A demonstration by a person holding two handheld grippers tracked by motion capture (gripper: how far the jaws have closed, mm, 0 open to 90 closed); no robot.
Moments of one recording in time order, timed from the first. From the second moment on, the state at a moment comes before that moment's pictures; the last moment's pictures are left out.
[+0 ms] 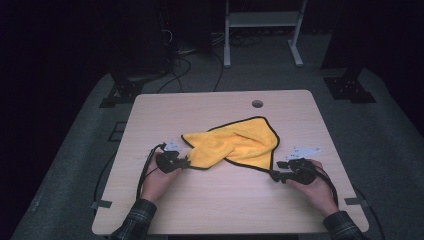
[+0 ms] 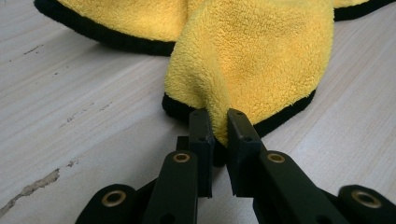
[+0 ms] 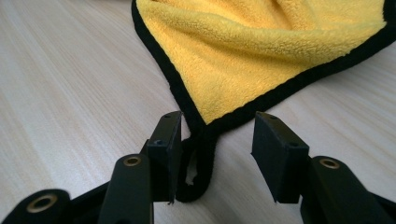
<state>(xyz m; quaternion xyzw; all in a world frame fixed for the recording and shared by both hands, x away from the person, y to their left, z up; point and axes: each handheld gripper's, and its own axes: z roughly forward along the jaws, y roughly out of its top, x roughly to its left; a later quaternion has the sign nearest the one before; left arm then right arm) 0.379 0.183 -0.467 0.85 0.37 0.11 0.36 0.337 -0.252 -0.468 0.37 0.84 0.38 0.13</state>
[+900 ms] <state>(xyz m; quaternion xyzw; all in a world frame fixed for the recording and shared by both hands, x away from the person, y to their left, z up) 0.368 0.207 -0.411 0.78 0.38 0.13 0.48 0.335 -0.266 -0.414 0.36 0.81 0.44 0.18</state>
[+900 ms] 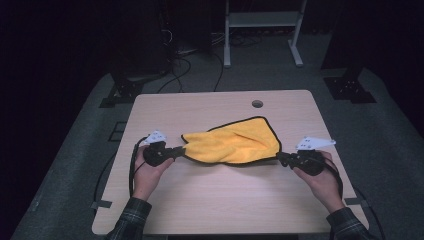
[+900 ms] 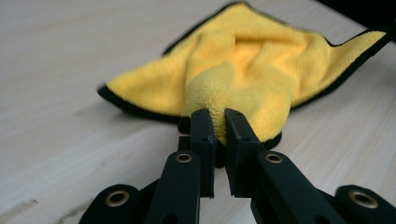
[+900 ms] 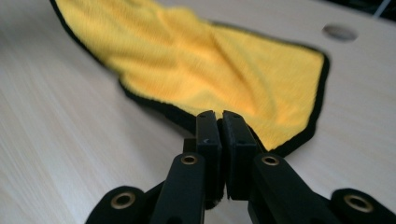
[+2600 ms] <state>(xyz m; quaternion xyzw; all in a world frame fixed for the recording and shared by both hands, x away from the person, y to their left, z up) 0.415 0.194 -0.296 0.72 0.35 0.22 0.55 0.381 -0.286 -0.270 0.35 0.70 0.54 0.31</state>
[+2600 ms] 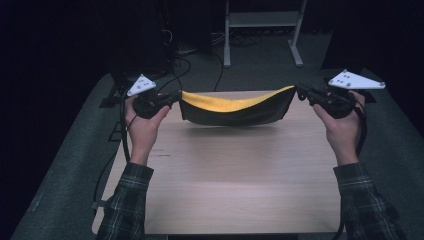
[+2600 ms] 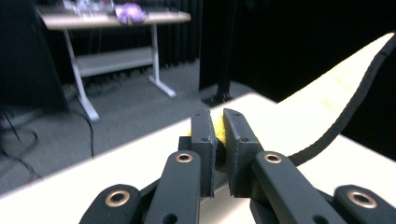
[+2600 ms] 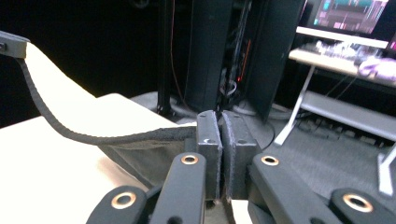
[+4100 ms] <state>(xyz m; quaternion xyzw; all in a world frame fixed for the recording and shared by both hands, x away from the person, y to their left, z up) 0.312 0.217 -0.421 0.79 0.39 0.06 0.47 0.279 -0.305 -0.402 0.34 0.79 0.46 0.19</state>
